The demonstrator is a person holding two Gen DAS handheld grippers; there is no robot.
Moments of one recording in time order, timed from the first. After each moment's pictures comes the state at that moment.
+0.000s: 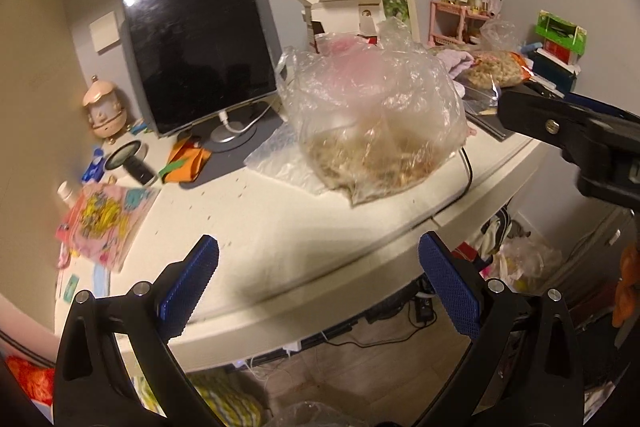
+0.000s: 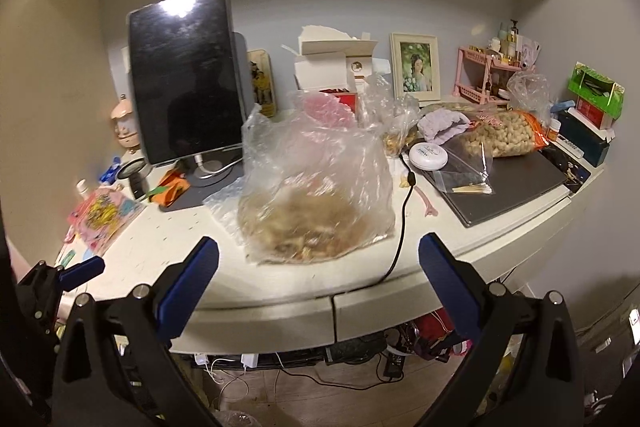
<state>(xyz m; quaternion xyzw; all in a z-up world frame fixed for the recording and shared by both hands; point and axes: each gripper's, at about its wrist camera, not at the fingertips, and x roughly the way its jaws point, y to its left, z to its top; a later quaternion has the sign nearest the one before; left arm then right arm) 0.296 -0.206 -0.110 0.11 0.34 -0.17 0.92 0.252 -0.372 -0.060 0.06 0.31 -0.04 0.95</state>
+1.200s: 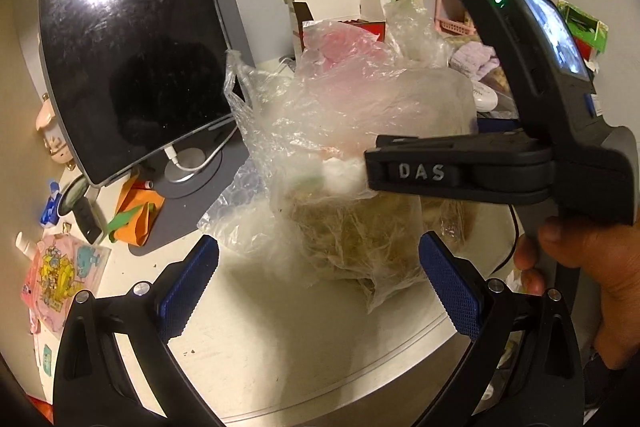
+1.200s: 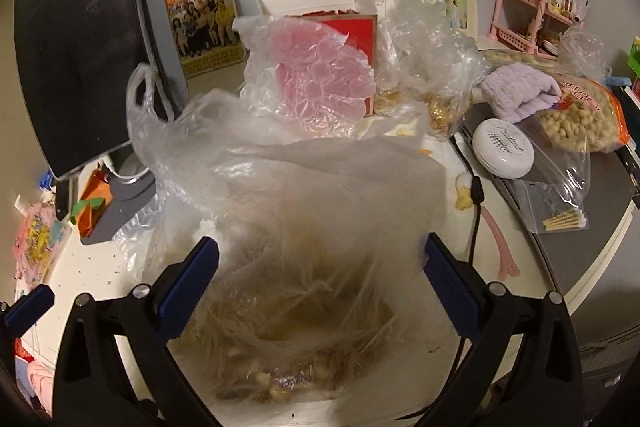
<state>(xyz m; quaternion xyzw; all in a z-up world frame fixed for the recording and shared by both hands) 0.420 -0.263 -0.134 0.12 0.37 -0.18 0.90 0.453 -0.399 -0.143 0.07 0.42 -0.04 0.90</state>
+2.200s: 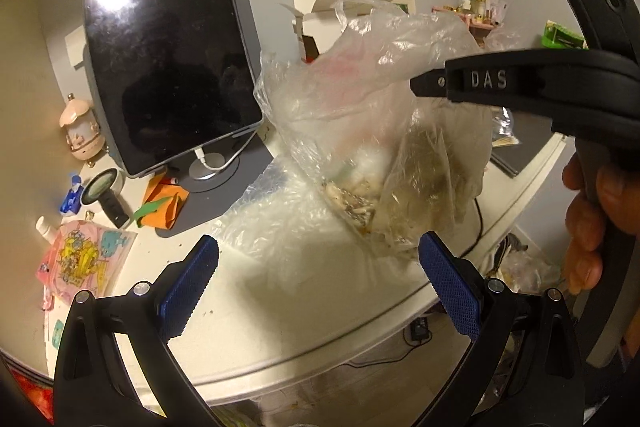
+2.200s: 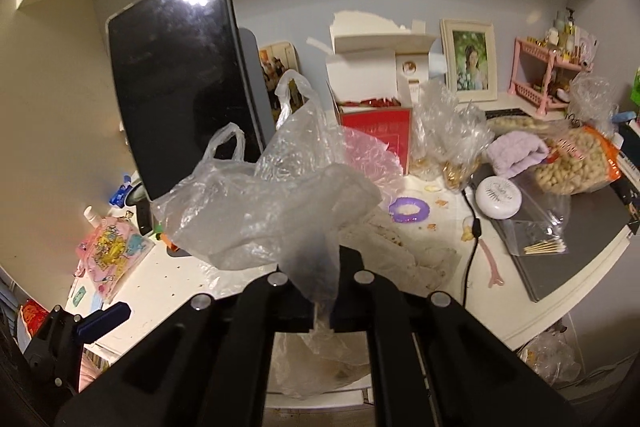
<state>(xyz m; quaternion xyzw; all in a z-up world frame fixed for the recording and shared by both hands) 0.356 -0.236 -0.096 0.10 0.33 -0.18 0.92 0.377 -0.376 -0.051 0.08 0.33 0.03 0.94</state>
